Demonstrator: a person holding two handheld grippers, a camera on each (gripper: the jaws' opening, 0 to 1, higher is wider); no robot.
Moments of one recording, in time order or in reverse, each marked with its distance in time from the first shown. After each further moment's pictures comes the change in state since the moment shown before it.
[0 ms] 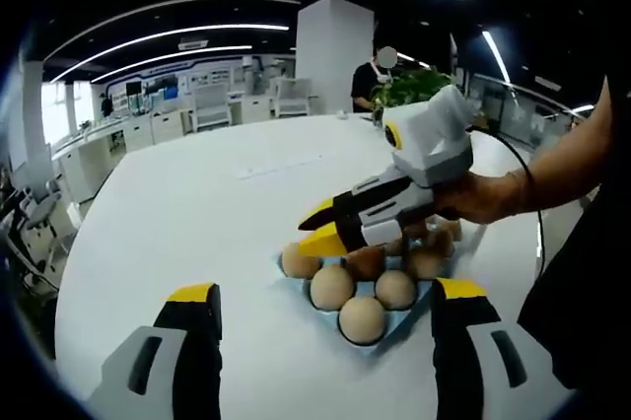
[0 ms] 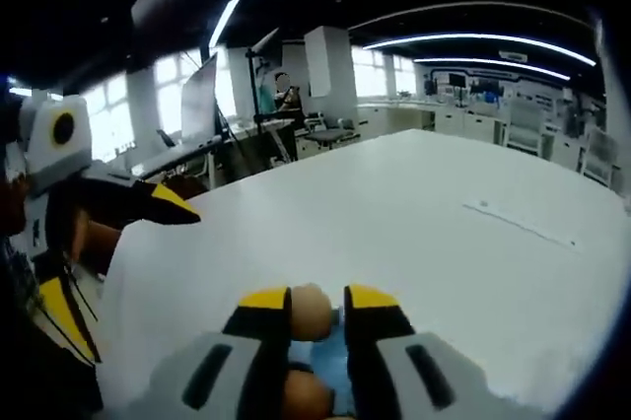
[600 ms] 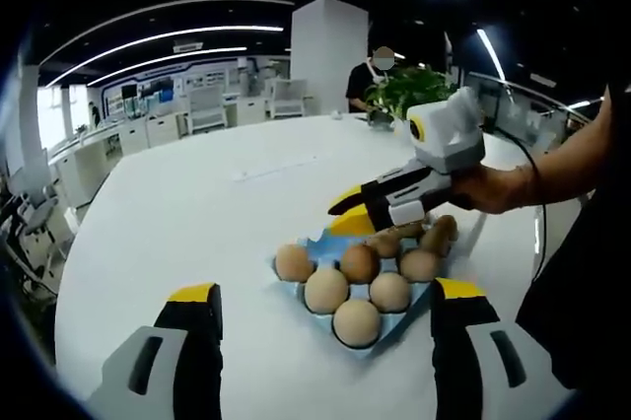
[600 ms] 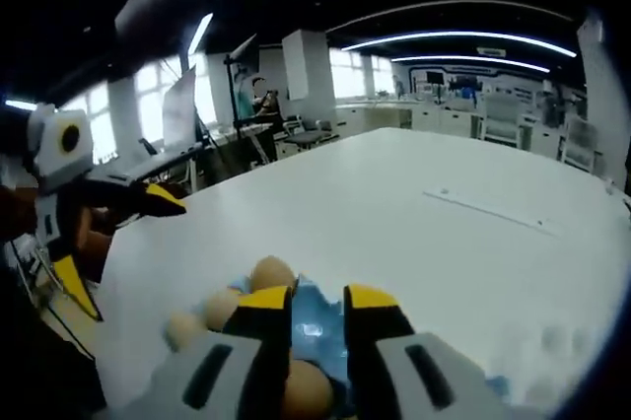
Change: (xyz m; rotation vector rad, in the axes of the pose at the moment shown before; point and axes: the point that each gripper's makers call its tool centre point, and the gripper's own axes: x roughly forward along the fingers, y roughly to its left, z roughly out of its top) left arm 0.001 -0.005 0.002 0.012 0.000 -0.021; right arm -0.038 -0.032 -0.015 0.043 0.003 -0.091
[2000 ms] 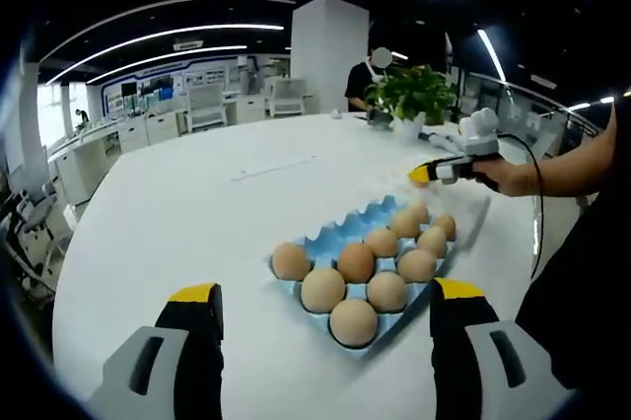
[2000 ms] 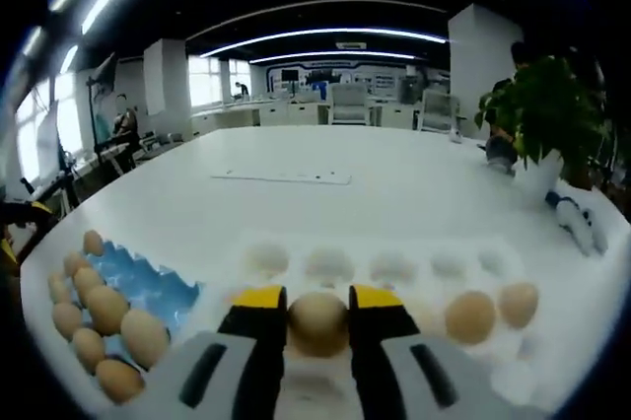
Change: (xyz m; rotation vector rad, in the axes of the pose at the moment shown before) left arm 0.000 -0.002 0.000 -0.011 0.000 0.002; right arm -0.143 -0.186 -0.061 0.163 0.011 -0.612
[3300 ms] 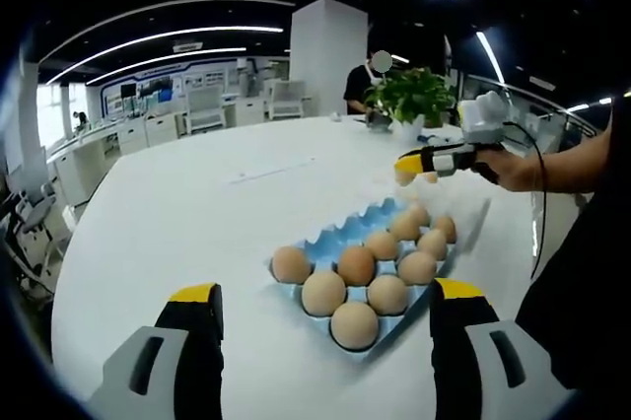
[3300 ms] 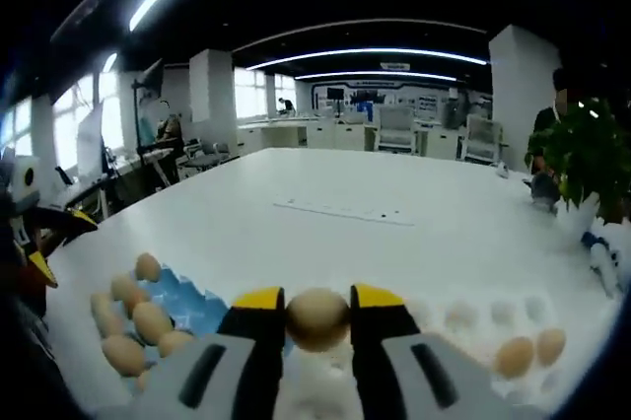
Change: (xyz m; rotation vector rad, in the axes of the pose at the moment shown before) left arm 0.001 0.000 0.002 0.003 -0.009 -0.007; right arm -0.007 0.077 0.047 -0.058 -0.091 0.201
